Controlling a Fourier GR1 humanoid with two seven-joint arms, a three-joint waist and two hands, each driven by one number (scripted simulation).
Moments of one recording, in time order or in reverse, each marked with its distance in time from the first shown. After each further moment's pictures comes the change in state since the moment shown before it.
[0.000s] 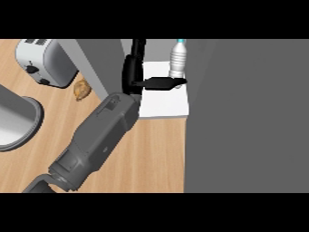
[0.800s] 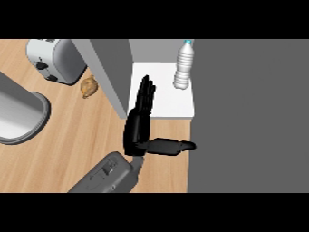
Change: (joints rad) left arm 0.514 0.034 -0.311 -0.648 0.008 0.123 0.053; right arm -0.009 0.020 -0.010 -0.008 -0.008 -0.021 0.030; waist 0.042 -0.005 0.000
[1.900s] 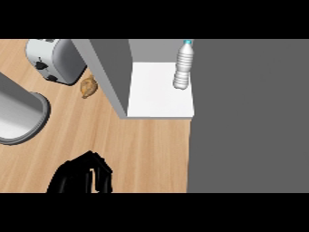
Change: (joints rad) left arm 0.511 0.472 -0.050 -0.563 -0.016 -0.161 -0.016; right arm 0.061 -0.073 0.138 -0.010 0.015 0.275 0.040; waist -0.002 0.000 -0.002
